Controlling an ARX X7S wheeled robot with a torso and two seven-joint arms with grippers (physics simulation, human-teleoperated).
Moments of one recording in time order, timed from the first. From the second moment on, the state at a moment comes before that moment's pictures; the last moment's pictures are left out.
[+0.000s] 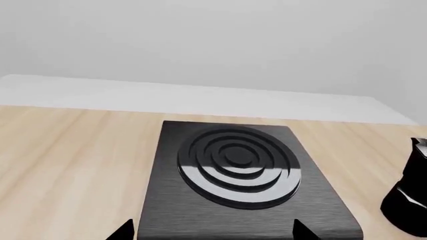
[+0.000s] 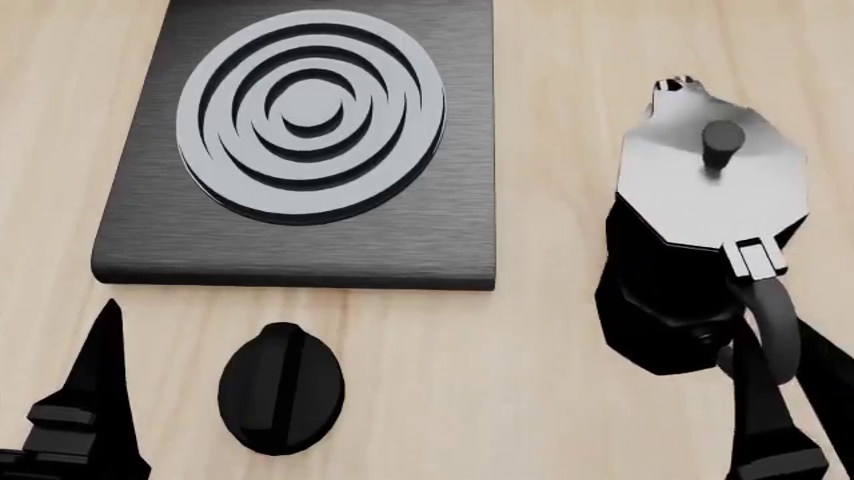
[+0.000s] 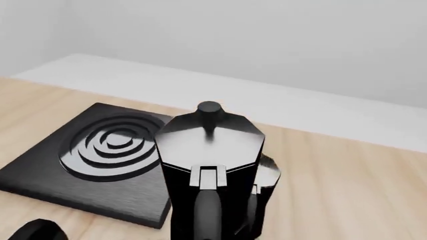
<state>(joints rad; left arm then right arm) -0.26 -0.65 0.24 0.91 -0.91 -0.56 -0.76 0.11 0.93 0.66 -1.02 1.55 0.94 0.56</state>
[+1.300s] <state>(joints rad) -0.26 -0.66 0.25 0.90 -0.93 -0.54 -0.76 0.92 0.64 -0.32 -0.64 1.19 0.96 0.46</state>
